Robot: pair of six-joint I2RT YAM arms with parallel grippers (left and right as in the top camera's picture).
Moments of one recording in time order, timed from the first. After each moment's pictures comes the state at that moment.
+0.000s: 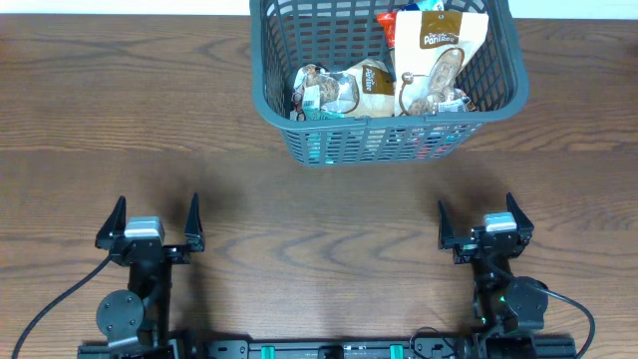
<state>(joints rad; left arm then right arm) 0.20 0.01 0.13 -0.12 0.18 0.06 0.01 0.01 0.01 -0.07 -0.05 -0.17</state>
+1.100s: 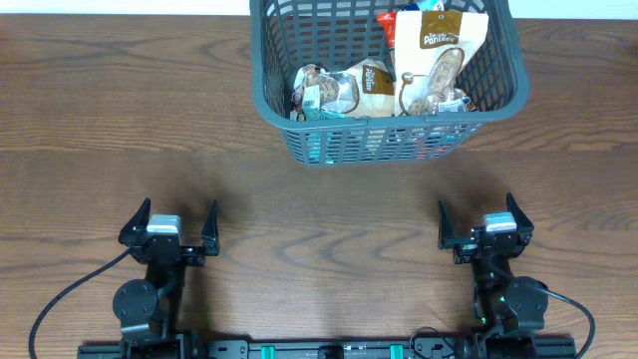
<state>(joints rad) 0.11 0.01 0.03 -0.11 0.18 0.06 0.01 0.01 0.01 -0.07 -0.05 -0.17</state>
